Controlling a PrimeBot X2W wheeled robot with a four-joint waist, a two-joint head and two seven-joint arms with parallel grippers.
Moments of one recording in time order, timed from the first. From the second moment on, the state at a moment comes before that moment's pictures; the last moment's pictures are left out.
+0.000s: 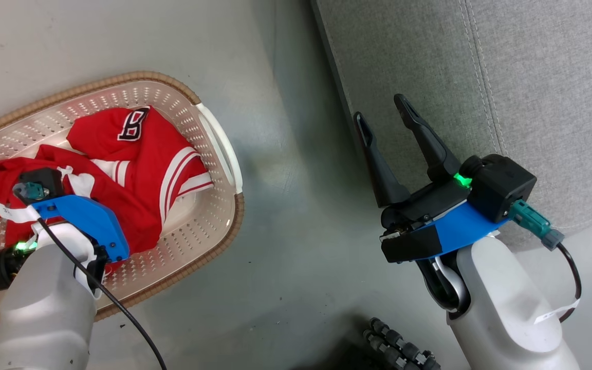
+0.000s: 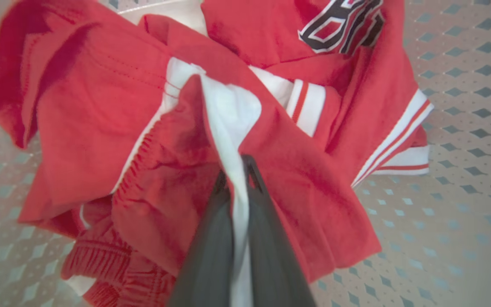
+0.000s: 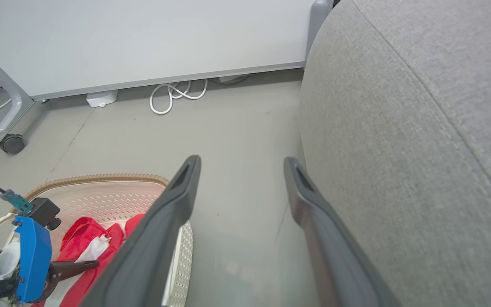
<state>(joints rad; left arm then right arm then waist) -0.78 0.22 -0.14 1.22 -0.39 -0.05 0.07 -0.50 -0.05 0.32 0.21 0.29 0.13 -0.26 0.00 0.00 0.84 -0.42</state>
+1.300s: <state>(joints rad) -0.59 0.05 -0.60 0.94 -0.60 -0.13 -0.13 -0.26 -0.05 0.25 0.37 0.18 0.13 -0.21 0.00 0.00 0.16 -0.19</state>
